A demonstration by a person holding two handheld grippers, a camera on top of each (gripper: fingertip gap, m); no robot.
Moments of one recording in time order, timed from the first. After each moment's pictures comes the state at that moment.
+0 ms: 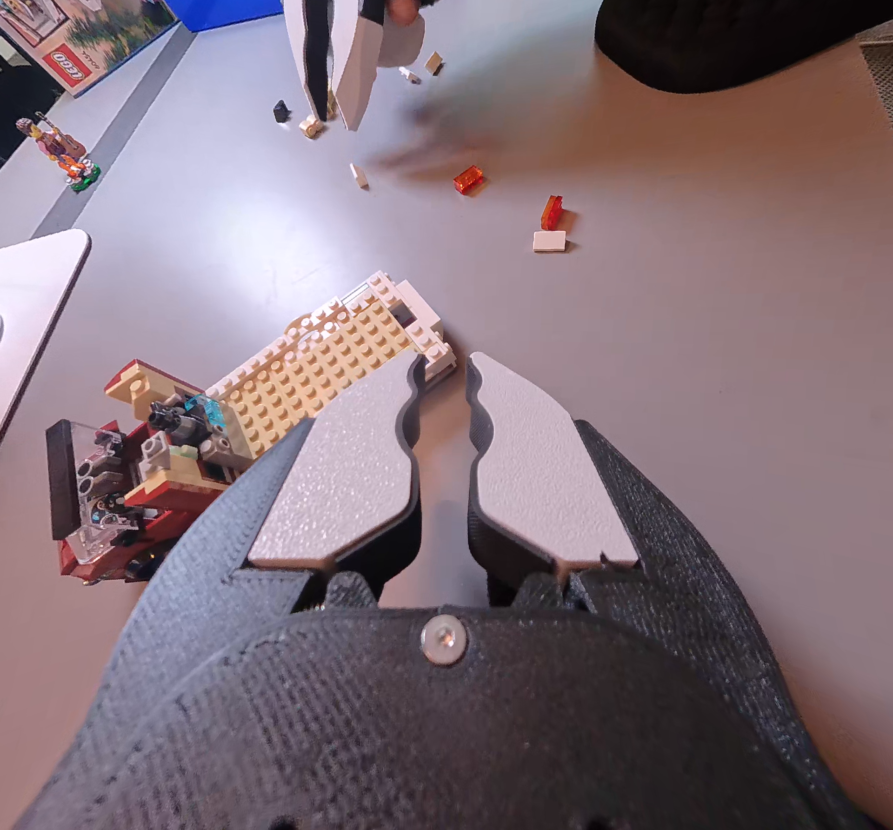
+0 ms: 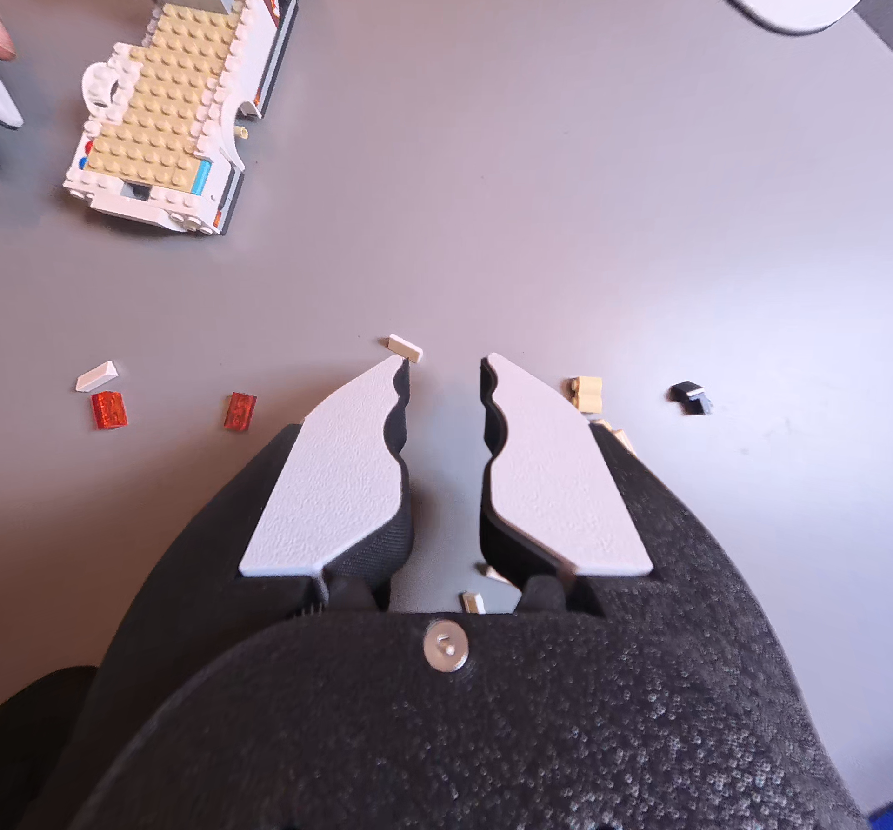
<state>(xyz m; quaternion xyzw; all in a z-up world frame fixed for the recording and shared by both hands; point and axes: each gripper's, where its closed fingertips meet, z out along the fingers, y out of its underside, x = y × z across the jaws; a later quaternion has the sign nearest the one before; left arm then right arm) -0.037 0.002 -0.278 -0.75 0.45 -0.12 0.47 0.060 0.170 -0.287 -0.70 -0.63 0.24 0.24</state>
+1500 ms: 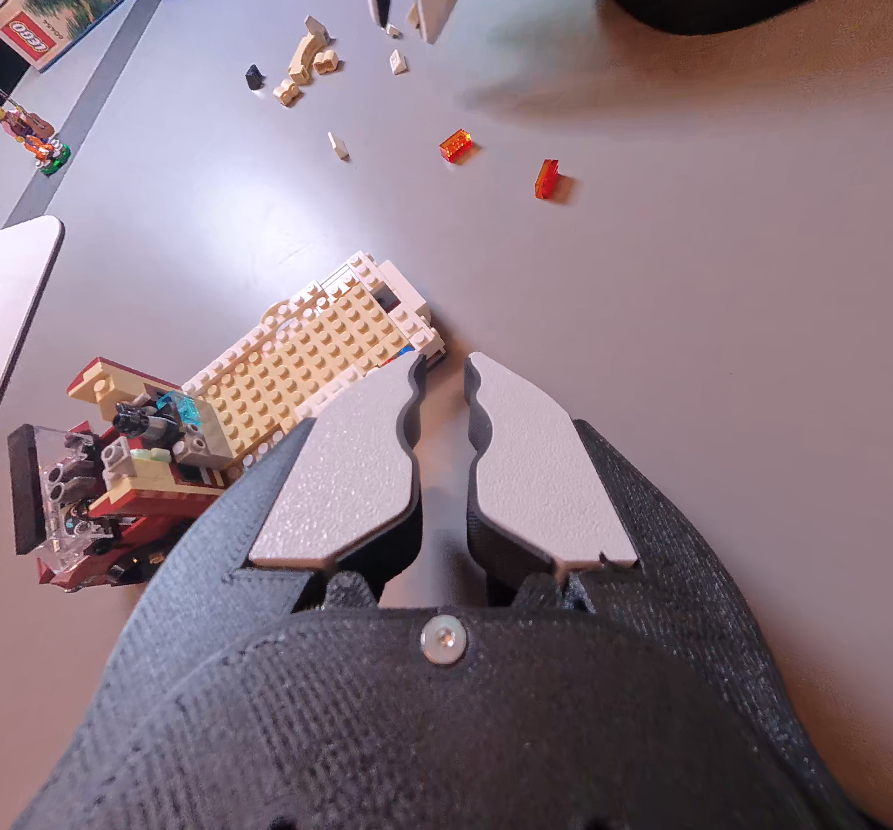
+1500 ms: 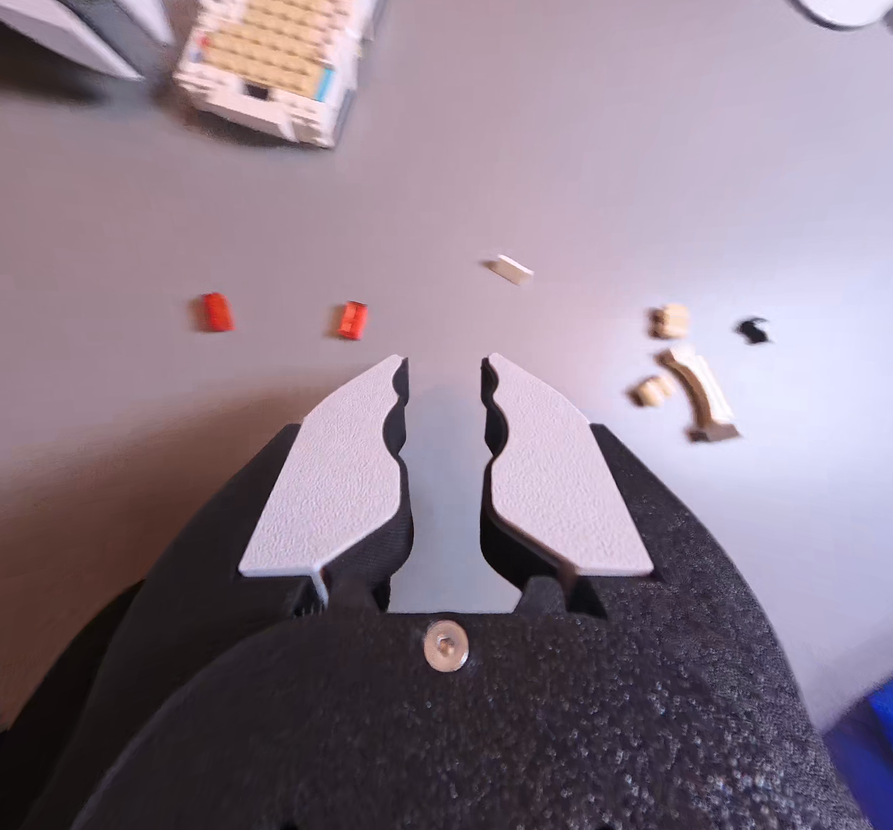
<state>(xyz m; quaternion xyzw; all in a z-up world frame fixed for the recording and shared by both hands) -0.035 0.001 -0.292 -0.76 0.46 -0.10 0.45 0.099 0.121 -0.279 -0.68 -0.65 0.20 0.27</state>
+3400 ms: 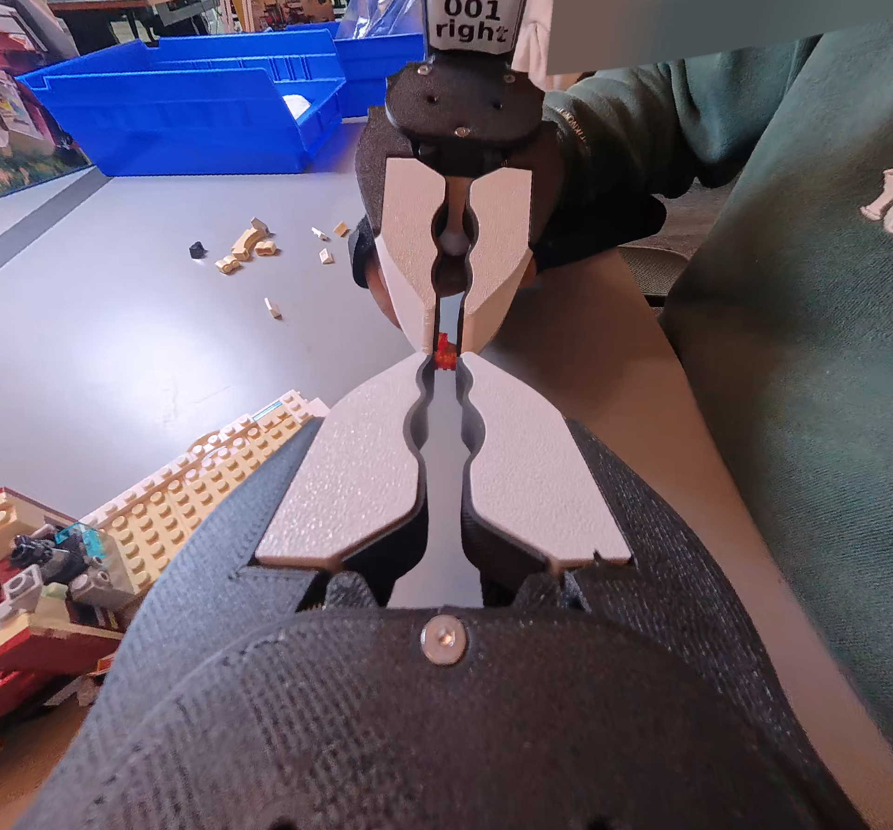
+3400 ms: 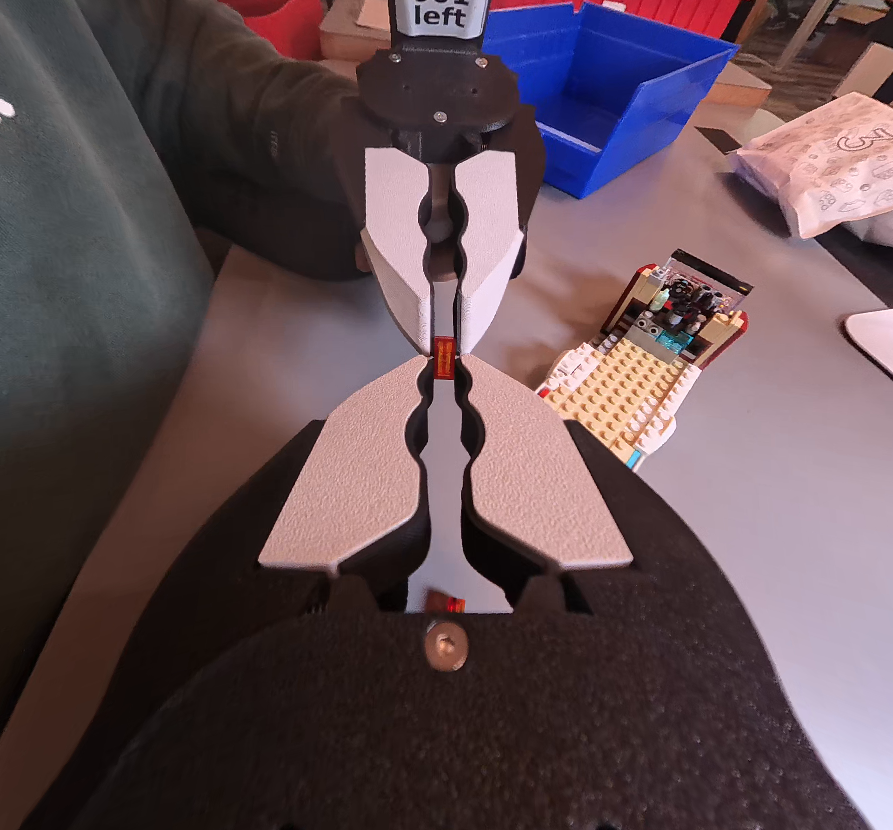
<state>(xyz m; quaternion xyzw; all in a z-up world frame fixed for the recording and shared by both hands) 0.003 -0.025 -0.236 -0.68 0.44 -0.30 0.51 -0.006 -0.027 -0.239 -0.42 -0.70 0.45 0.35</state>
